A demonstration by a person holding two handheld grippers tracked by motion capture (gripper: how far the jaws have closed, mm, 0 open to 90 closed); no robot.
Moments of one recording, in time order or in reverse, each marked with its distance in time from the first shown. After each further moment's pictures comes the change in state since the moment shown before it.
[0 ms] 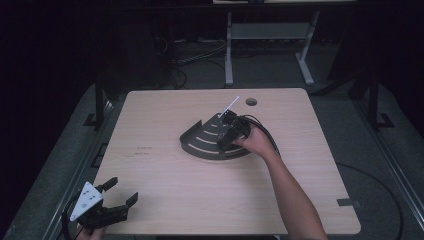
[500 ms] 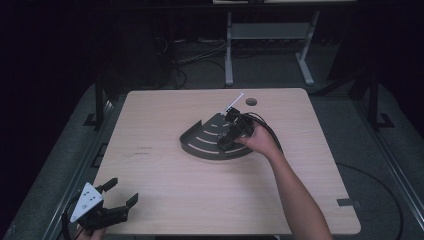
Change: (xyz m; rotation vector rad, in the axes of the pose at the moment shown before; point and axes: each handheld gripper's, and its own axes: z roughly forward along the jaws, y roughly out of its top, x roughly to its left) left arm -0.002 0.000 -0.002 -0.005 0.002 0.007; right arm 0.006 -0.002 -0.023 -0.037 -0.004 -0.008
